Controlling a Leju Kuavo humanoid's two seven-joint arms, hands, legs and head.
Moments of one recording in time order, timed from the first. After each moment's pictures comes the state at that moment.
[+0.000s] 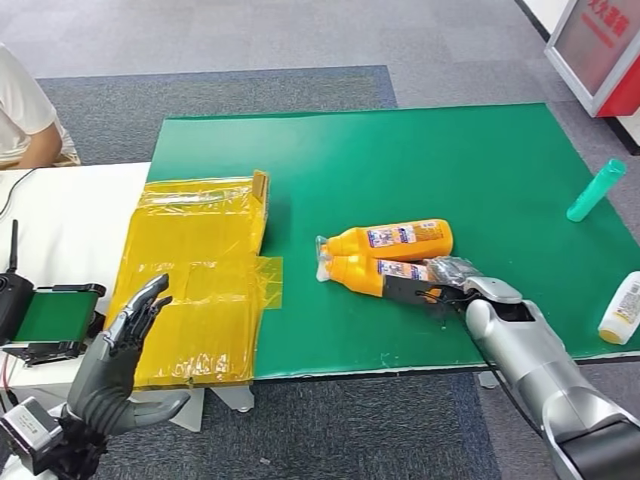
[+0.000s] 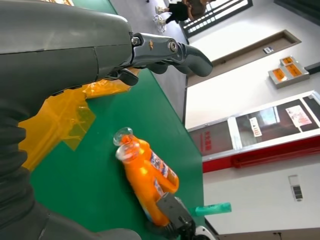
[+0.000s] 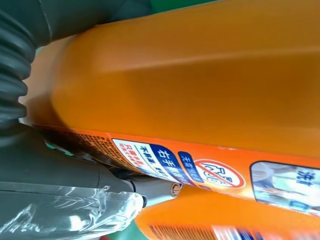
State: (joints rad) left arm 0.22 0.16 -0.20 -1.94 -0.06 -0.32 -0.40; right arm -0.63 -0.16 0.50 -0.77 0.79 0.20 0.03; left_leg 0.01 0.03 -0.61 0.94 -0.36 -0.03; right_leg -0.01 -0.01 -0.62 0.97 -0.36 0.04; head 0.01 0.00
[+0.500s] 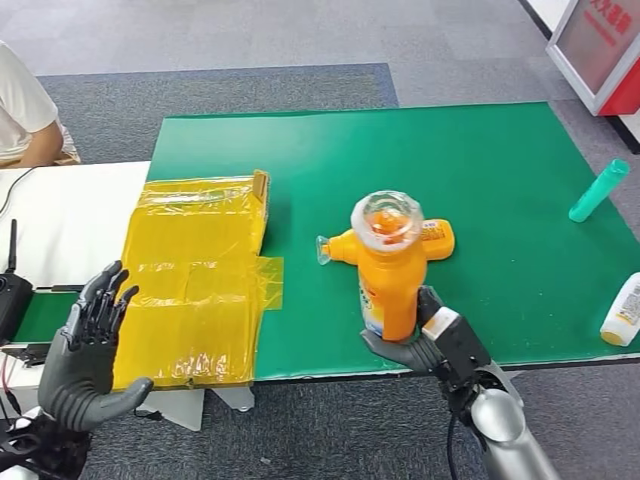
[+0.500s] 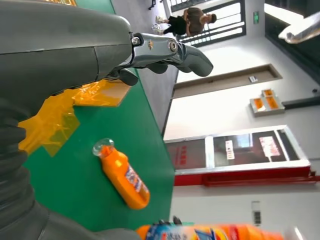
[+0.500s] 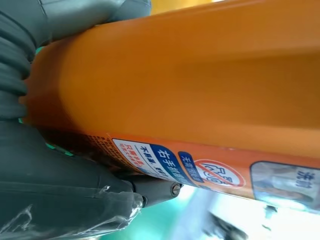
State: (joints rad) left arm 0.23 0.10 -0.11 -1.94 0.12 -0.32 -0.43; right arm -0.05 -0.06 0.31 -1.61 0.08 0.07 -0.29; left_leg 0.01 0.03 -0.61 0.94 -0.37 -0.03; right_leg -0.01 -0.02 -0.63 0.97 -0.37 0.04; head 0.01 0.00
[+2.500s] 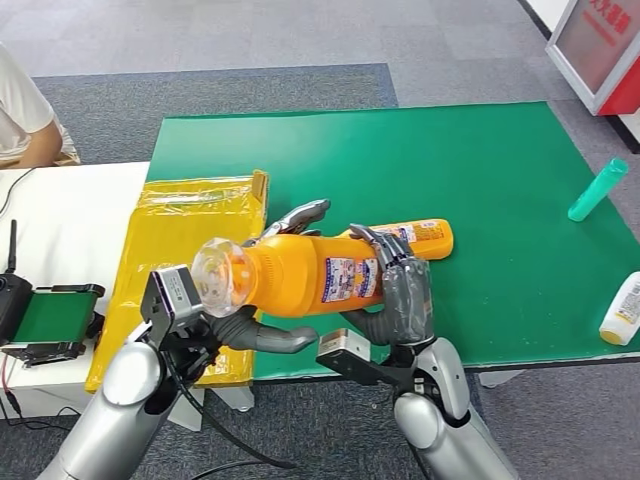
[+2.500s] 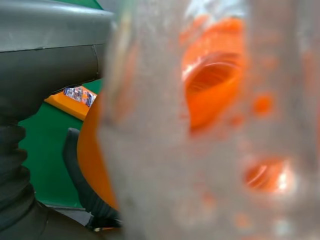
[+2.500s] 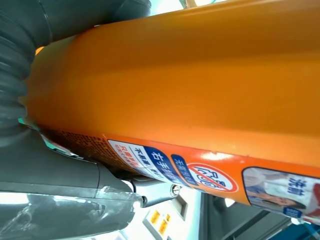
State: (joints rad) left arm -0.32 -0.01 -0.61 -1.72 0.13 -0.34 -0.07; right arm -0.18 0.04 0.55 -1.55 0.79 -0.54 -0.18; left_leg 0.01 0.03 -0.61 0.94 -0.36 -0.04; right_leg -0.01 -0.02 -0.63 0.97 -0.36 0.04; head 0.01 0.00
